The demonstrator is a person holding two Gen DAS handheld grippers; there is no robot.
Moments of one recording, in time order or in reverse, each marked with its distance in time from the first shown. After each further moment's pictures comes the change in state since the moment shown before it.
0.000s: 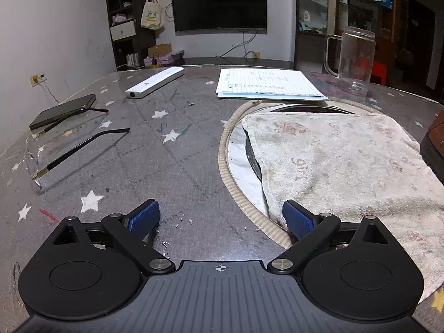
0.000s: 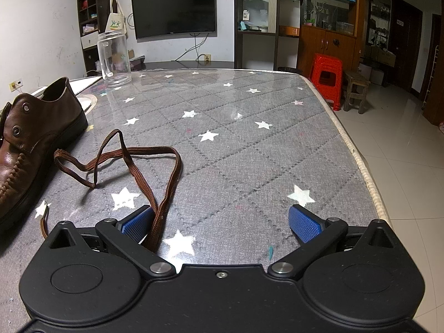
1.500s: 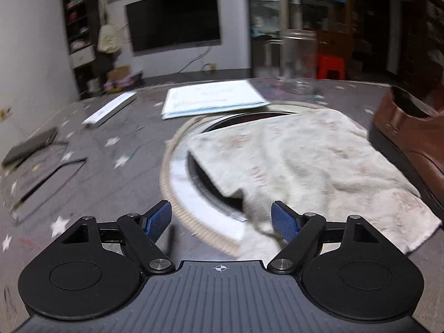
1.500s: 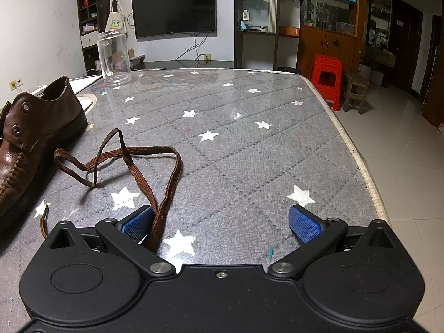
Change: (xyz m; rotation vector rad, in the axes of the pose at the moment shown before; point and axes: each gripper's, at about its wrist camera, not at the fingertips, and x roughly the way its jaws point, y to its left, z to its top) left arm -0.021 -0.041 -0.002 0.183 -0.067 -0.118; right arm 0.001 0.002 0.000 -0.002 0.000 -0.002
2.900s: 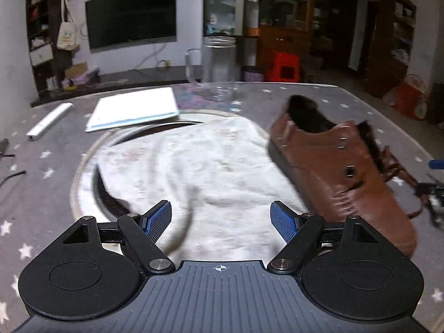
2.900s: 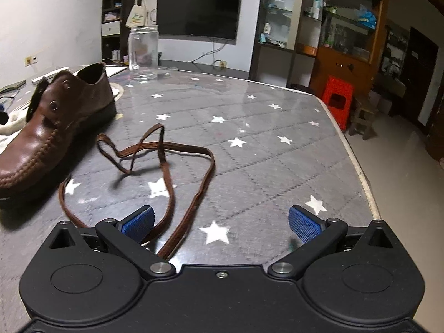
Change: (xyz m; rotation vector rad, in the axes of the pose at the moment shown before) left arm -0.037 -0.075 0.022 -0.011 0.017 -0.169; right arm -0.017 0.033 -0.001 -0.126 -0.025 -0.002
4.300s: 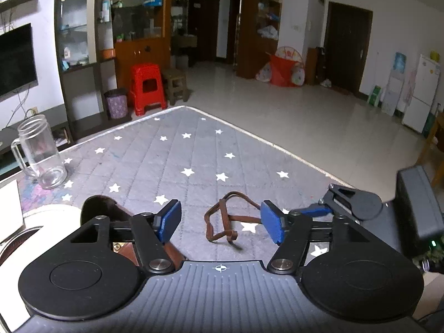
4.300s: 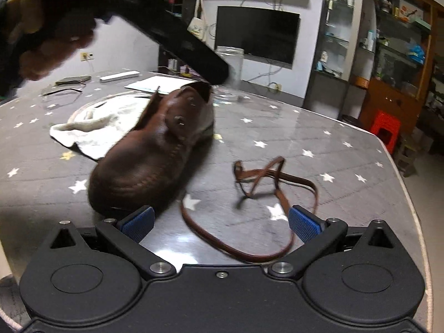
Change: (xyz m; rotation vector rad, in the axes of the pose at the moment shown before) left arm 0.001 -0.151 0.095 0.325 -0.042 -0.530; right arm -0.044 0.082 0.002 -0.147 -0.081 0.164
